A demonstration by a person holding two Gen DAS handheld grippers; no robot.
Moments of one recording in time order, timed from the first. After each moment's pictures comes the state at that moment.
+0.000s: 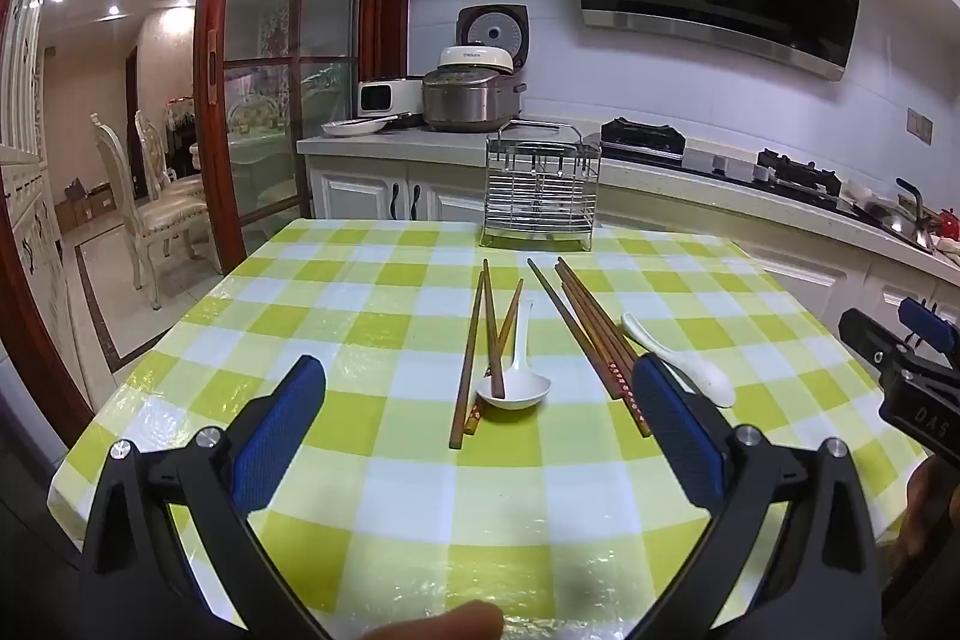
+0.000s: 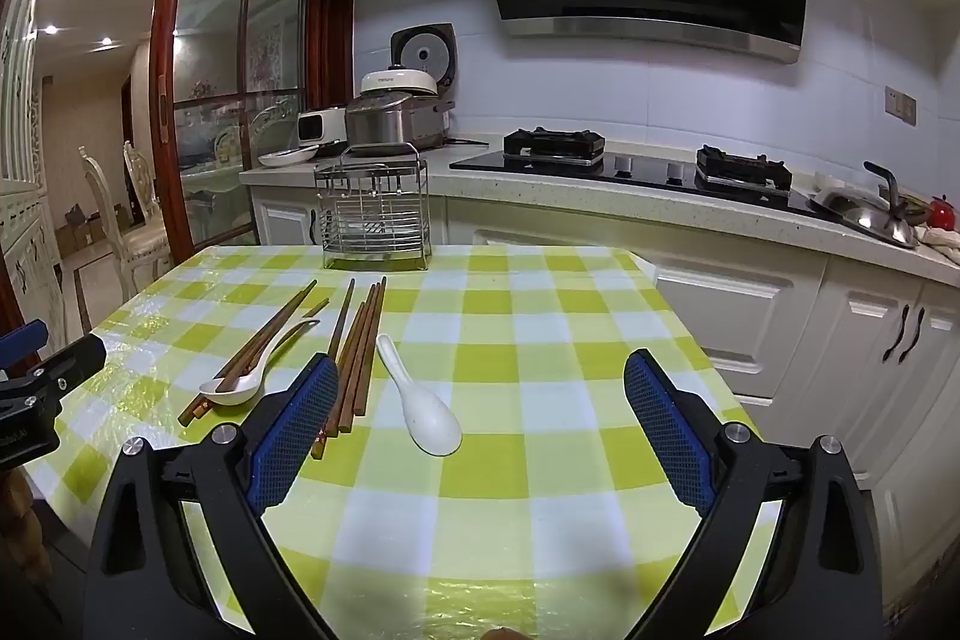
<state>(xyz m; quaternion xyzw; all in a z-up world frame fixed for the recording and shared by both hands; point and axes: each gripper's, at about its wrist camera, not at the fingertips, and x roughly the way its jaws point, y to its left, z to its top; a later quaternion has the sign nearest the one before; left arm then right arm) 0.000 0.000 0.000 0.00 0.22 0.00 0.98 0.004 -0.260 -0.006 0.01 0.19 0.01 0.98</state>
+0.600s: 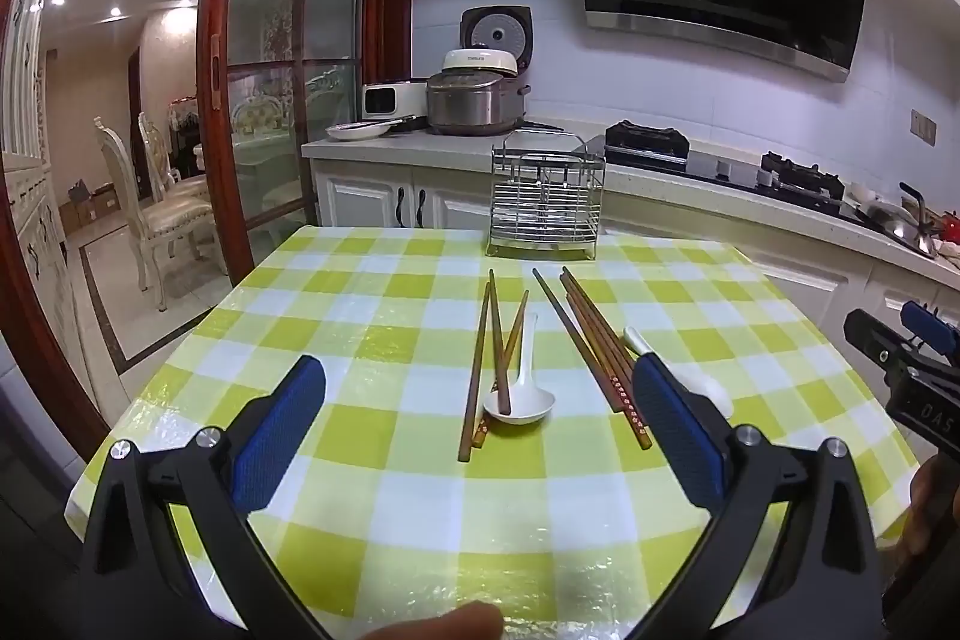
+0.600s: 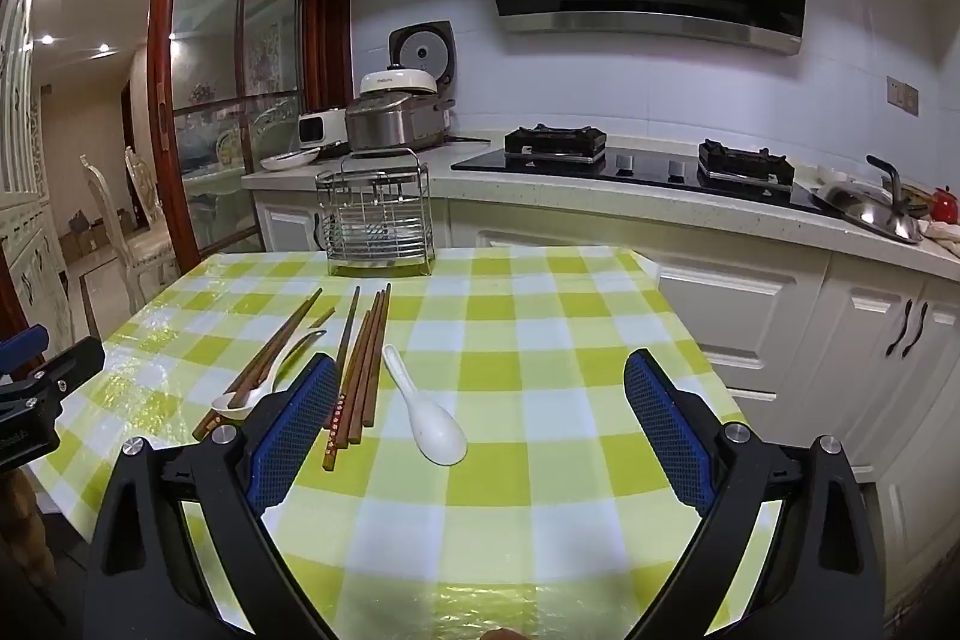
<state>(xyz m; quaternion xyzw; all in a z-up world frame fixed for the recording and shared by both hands) 0.005 0.002 0.011 -0.01 0.22 0.01 0.98 0.007 -0.264 0.010 0.02 0.20 0.01 0.98</state>
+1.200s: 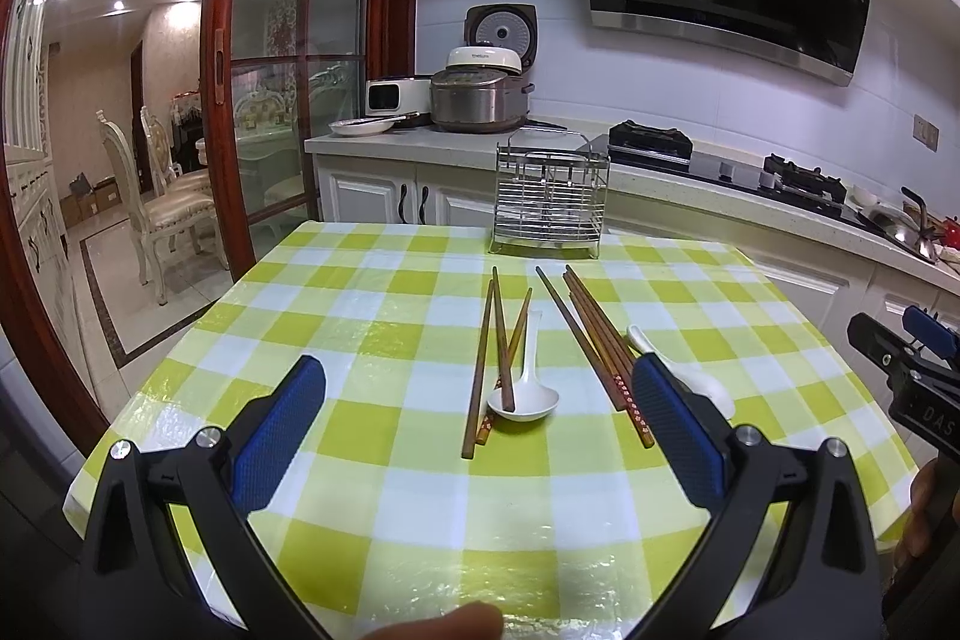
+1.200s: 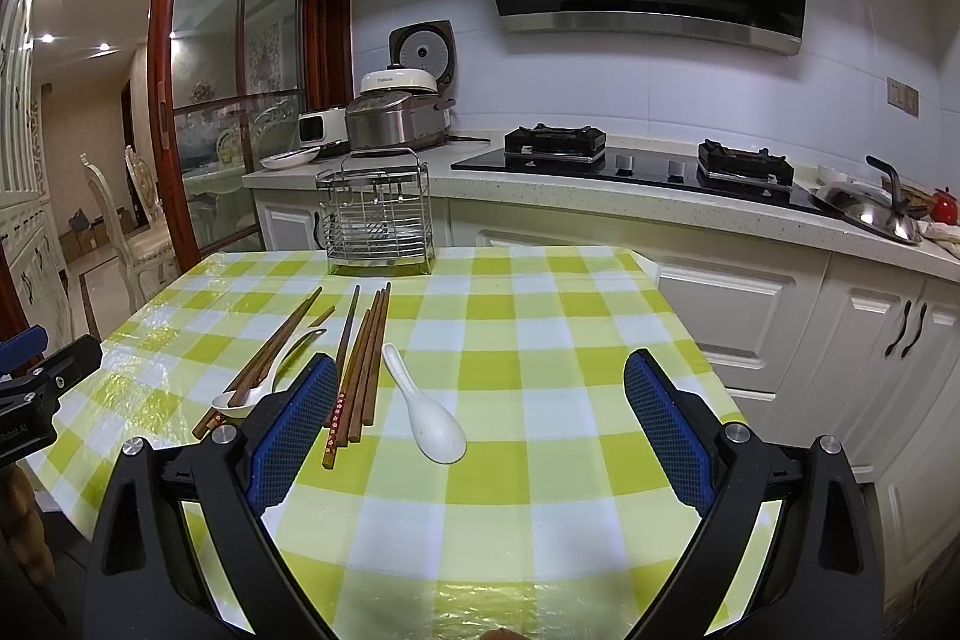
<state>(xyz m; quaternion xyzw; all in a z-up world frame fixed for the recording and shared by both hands) 0.002 0.007 0.012 -0.01 0.22 0.01 0.98 0.006 -0.264 0.008 0.02 0.20 0.01 0.98</state>
